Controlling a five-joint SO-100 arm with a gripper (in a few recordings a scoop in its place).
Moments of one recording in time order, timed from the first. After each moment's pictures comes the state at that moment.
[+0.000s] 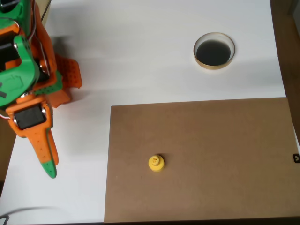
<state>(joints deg) 24.7 177.7 157.3 57.8 -12.4</state>
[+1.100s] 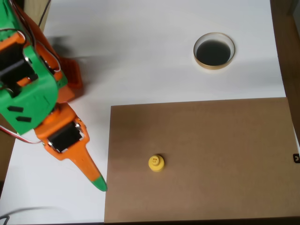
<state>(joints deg) 11.0 131.2 126.4 58.4 -10.1</state>
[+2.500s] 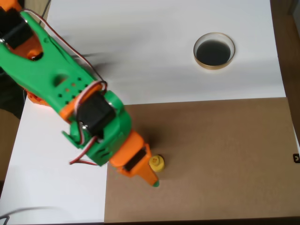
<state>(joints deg) -2.8 85.2 92.0 77.3 -1.3</state>
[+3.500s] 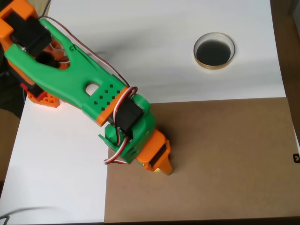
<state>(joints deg) -8.5 75.8 92.0 69.3 -0.4</state>
